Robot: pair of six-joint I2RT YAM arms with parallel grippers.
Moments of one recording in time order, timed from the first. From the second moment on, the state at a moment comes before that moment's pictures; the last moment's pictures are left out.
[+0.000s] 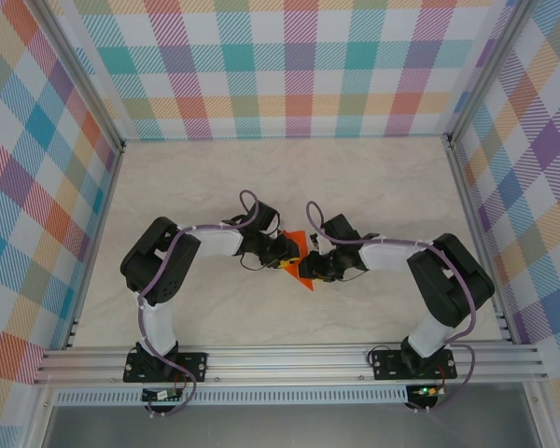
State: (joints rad) left arm -0.63 1.91 1.04 -0.13 0.56 -0.93; right arm 0.61 1.66 0.77 -0.23 -0.50 0.59
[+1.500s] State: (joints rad) left arm -0.63 1.91 1.04 -0.14 0.55 -0.92; right arm 0.63 1.71 0.86 -0.26 -0.40 0.49
